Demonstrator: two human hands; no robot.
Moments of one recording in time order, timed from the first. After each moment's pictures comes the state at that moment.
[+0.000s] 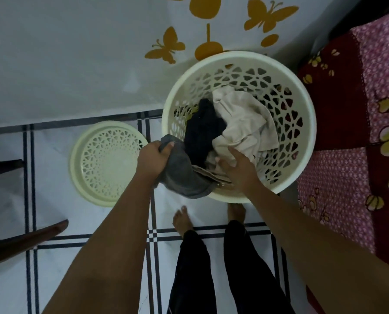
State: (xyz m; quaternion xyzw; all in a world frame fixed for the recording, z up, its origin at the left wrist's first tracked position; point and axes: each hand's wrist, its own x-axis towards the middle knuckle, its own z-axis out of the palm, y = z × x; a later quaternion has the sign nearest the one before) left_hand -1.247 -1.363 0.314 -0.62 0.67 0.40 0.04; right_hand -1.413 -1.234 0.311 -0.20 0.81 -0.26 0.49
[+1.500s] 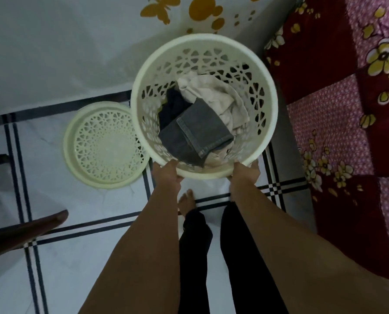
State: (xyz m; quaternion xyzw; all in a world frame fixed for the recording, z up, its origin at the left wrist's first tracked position) left_hand -1.173 -1.241 0.299 -0.72 0.10 0.66 -0.19; right_hand -1.289 -1.148 0.303 0.32 0.74 -0.49 0.32
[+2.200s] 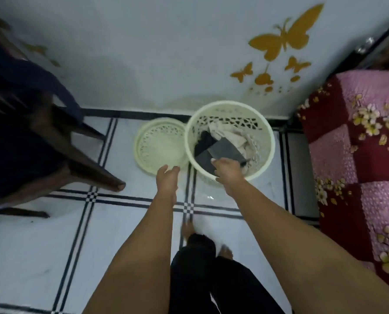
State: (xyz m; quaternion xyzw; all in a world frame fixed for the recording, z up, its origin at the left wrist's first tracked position) left_hand -0.938 -1.145 0.508 -0.69 0.22 0.63 -0.27; right_hand -1.082 -1.117 0.523 -0.10 0.75 -0.37 0.55
